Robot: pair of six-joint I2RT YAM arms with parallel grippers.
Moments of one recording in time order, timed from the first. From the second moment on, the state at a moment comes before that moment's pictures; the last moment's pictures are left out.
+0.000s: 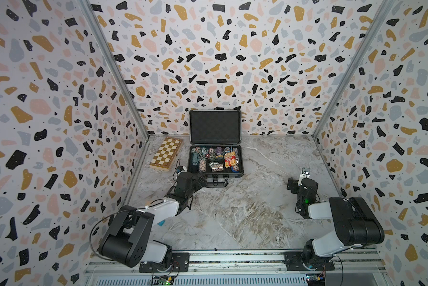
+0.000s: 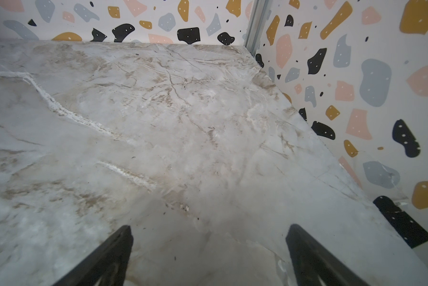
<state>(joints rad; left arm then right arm) -0.33 1.36 0.50 0.29 -0.10 -0.77 0.03 1.53 0.32 0.80 0.31 0.00</state>
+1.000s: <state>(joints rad) -0.33 1.18 0.27 0.63 -0.46 0.17 0.03 1.53 0.32 0.81 0.31 0.00</state>
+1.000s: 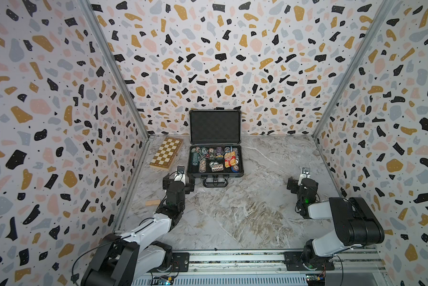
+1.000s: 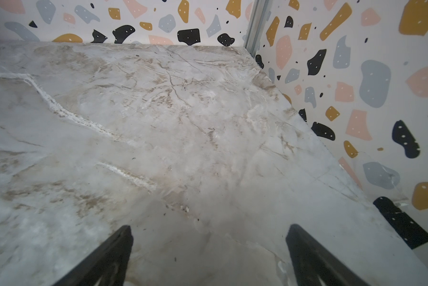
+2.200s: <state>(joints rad) -0.11 1.45 0.27 0.83 -0.29 0.06 0.03 1.53 0.32 0.81 0.30 0.00</state>
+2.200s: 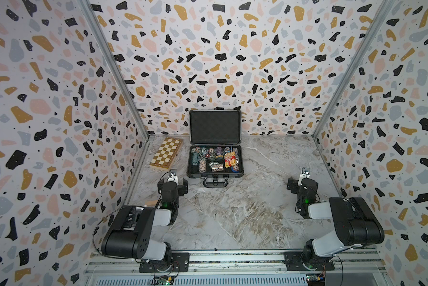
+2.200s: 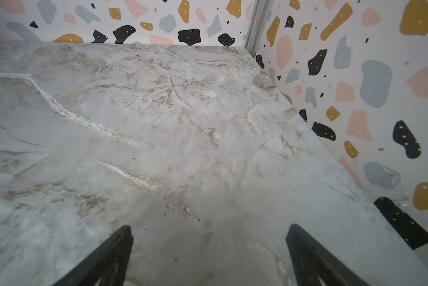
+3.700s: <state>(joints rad) -0.10 1.45 0.28 0.82 -0.30 0.04 0.03 1.53 0.32 0.81 0.30 0.00</state>
